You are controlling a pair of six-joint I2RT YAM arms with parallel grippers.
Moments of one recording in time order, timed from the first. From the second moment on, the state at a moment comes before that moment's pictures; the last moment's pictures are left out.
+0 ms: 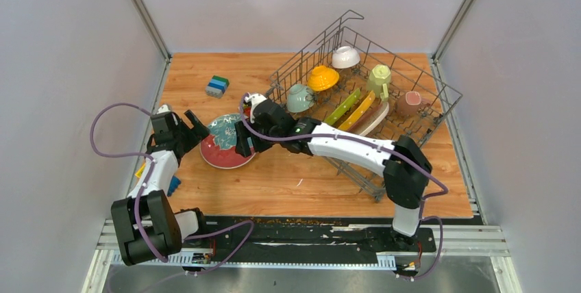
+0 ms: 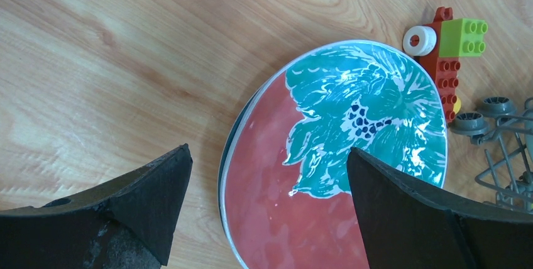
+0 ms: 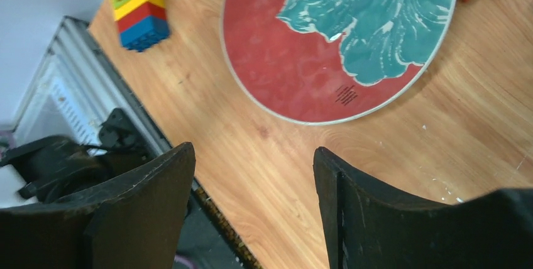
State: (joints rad) left arm 0.26 1.16 0.59 -0.17 0.15 -0.49; right arm 1.03 1.80 1.49 -0.28 -0.08 0.49
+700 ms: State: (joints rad) left arm 0.28 1.30 0.58 -0.04 0.26 -0.50; right arm 1.02 2.09 1.61 -0.35 0.27 0.82
